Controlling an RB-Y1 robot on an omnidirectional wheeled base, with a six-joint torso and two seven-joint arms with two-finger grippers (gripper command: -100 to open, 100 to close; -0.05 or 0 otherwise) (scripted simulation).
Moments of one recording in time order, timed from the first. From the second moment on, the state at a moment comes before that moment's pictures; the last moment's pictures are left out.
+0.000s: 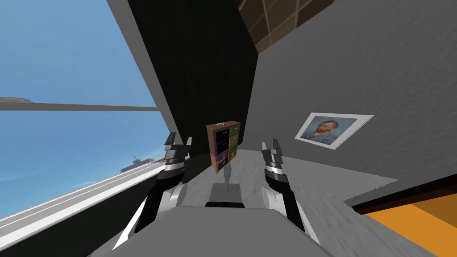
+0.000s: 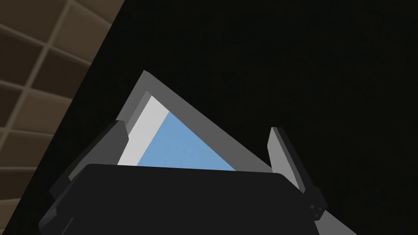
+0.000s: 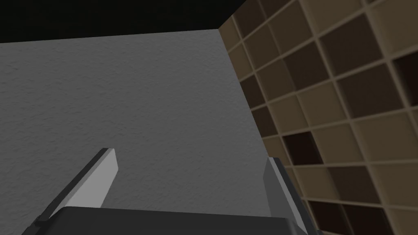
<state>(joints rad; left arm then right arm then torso) 0.47 -0.03 0.01 -2.35 -0.01 -0.45 0.16 0.47 0.05 0.01 -2.29 0.02 -0.44 -0.04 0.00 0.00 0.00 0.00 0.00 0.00</state>
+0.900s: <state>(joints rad) 0.47 -0.03 0.01 -2.35 -0.01 -0.46 0.16 0.47 0.05 0.01 -2.29 0.02 -0.44 -0.04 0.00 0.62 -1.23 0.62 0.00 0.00</state>
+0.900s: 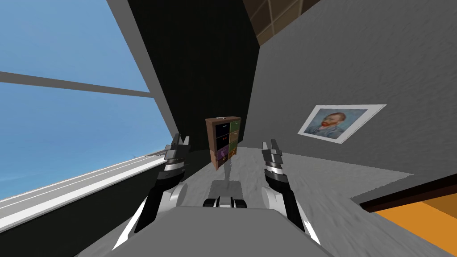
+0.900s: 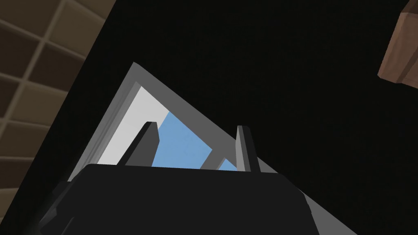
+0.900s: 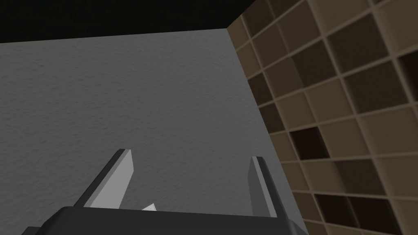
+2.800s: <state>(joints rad) 0.47 -0.03 0.01 -2.35 -0.01 -0.45 0.16 0.50 -0.19 0.15 -2.15 -0.26 -0.57 -0.44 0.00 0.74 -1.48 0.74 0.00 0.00</state>
